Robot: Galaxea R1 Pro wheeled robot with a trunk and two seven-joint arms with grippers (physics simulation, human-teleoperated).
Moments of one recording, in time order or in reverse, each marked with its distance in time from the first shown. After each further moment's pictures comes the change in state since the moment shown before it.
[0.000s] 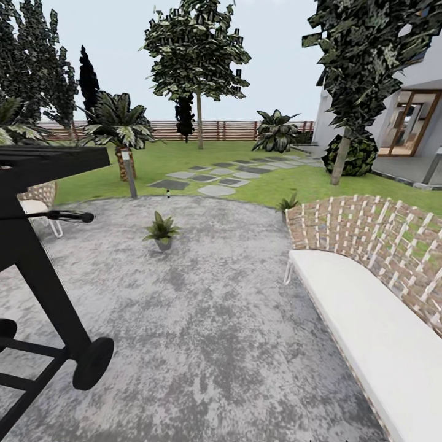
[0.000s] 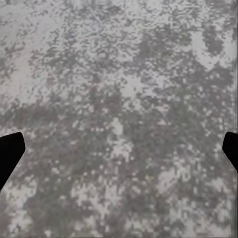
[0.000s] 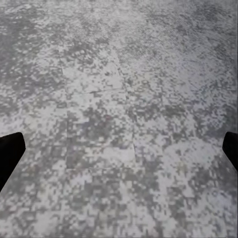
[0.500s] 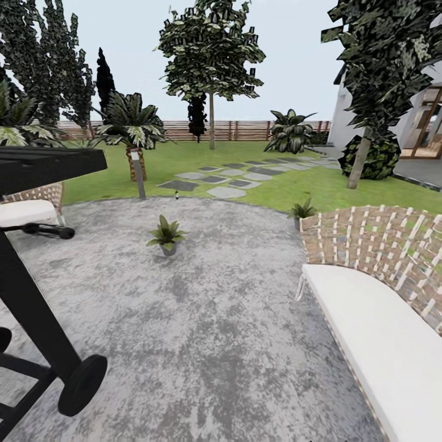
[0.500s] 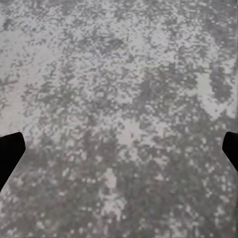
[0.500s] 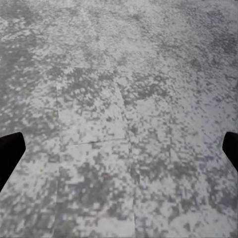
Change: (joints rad) left arm 0.000 0.000 0.000 0.001 0.000 0.000 0.000; right arm 0.000 0.000 0.000 0.000 0.000 0.000 0.000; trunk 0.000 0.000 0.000
